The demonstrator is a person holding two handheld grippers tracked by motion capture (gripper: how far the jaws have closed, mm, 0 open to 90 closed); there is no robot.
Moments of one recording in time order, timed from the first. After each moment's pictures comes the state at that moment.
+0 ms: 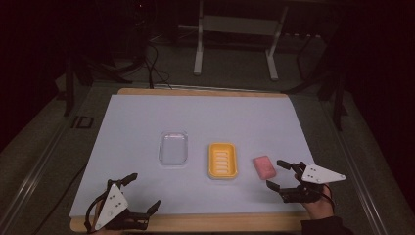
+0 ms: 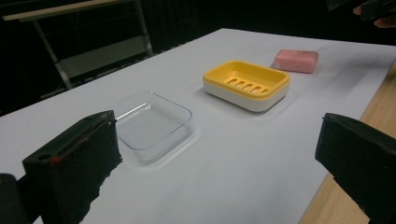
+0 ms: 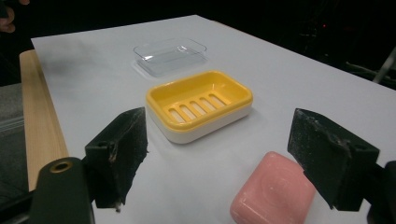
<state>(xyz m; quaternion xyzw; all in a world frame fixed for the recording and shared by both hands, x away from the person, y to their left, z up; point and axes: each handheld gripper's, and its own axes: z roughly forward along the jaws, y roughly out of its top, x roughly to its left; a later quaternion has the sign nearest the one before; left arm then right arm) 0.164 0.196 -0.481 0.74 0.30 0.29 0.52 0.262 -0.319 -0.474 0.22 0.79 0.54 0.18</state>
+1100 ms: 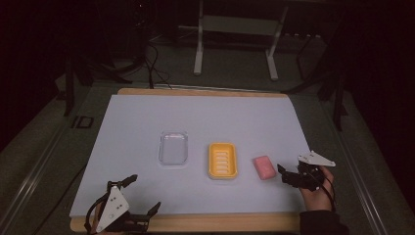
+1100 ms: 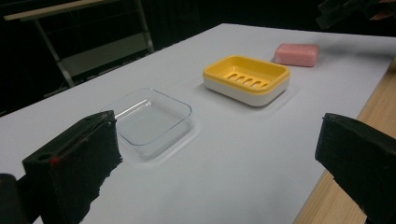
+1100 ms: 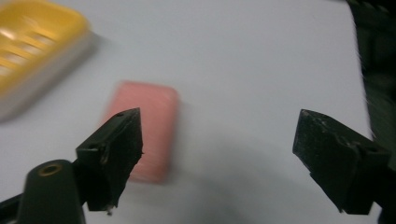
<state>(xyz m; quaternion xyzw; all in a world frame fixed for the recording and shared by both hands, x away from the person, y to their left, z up) 0.160 0.194 -0.481 0.75 0.30 0.30 0.51 0.293 -0.327 -0.486 0.48 0.76 0.34 0.28</state>
